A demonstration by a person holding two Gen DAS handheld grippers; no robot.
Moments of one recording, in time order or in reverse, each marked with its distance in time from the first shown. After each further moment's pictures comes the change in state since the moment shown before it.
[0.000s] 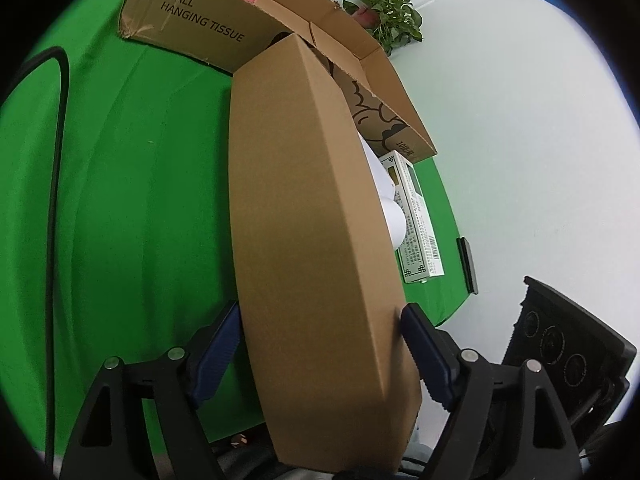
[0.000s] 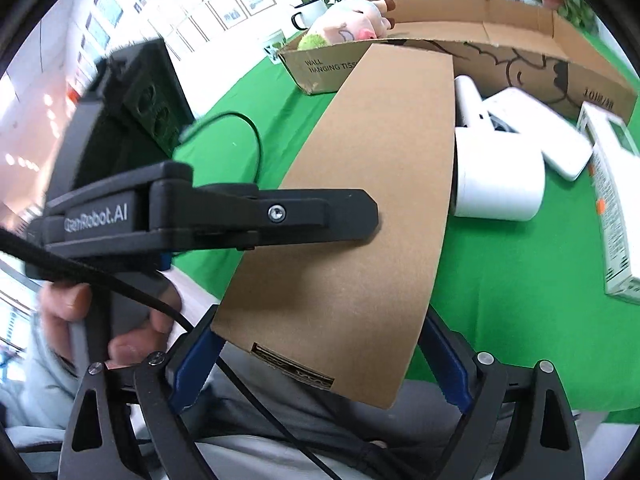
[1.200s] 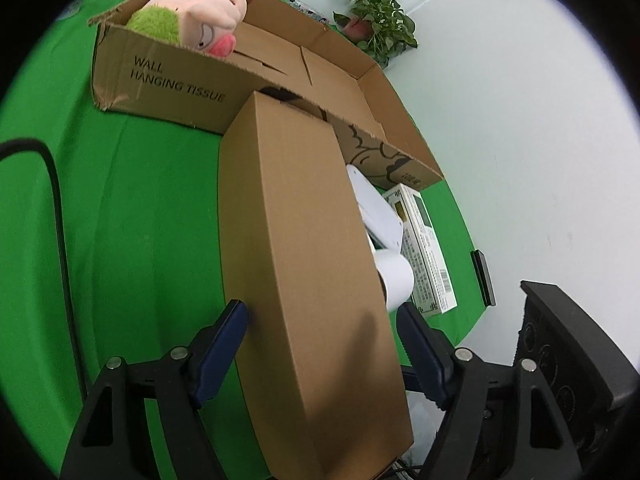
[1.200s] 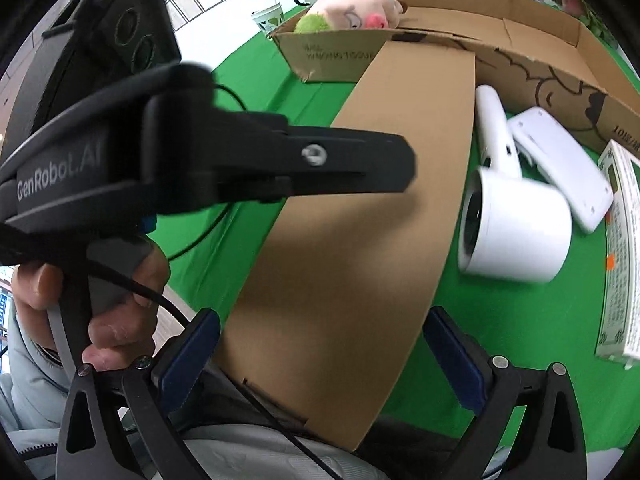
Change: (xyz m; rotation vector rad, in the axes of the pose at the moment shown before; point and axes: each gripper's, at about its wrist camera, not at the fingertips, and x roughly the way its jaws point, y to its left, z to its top) left arm 0.001 -0.011 0.039 0.086 -0.041 0.069; right arm 0.066 0.006 0.008 -0.066 0.114 -0.092
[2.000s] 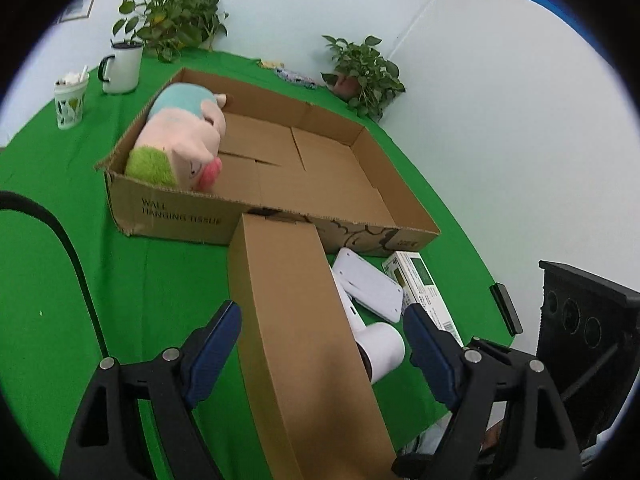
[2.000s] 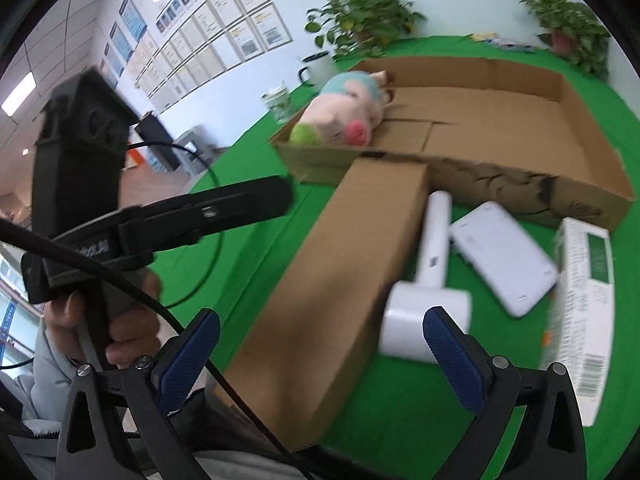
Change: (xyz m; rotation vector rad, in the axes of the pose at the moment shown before) left arm -0.033 -0.038 0.030 0.148 -0.209 0.124; right arm -0.060 -0.042 0.032 -0.033 -0.218 0.083
